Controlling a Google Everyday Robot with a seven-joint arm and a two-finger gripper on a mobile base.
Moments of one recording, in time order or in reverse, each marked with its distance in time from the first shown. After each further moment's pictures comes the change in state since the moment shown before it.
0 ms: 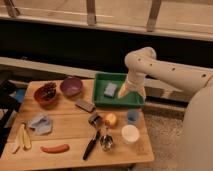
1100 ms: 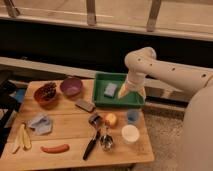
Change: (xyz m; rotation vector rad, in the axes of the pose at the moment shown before) arm 0.000 0.000 0.000 0.000 0.000 0.000
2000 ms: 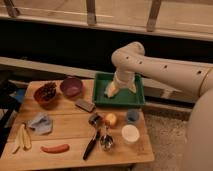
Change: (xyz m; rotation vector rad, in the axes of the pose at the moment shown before) arm 0.016 0.079 -0.042 0.003 -0.101 -0.303
